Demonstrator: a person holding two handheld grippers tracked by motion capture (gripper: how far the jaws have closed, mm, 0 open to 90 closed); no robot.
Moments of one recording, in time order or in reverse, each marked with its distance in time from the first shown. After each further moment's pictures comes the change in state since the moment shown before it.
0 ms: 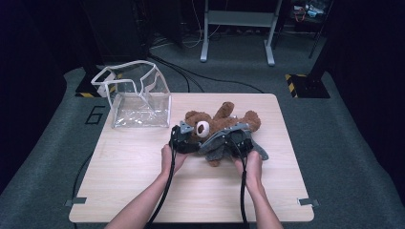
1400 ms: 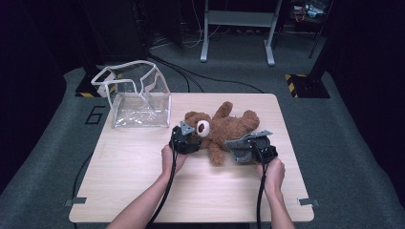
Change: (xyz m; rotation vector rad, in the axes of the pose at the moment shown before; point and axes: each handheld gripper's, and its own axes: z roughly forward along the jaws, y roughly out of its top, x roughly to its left) left arm -0.004 -0.001 -0.002 -0.016 0.059 0.027; right arm -0.070 -0.056 0.012 0.085 -0.243 0.092
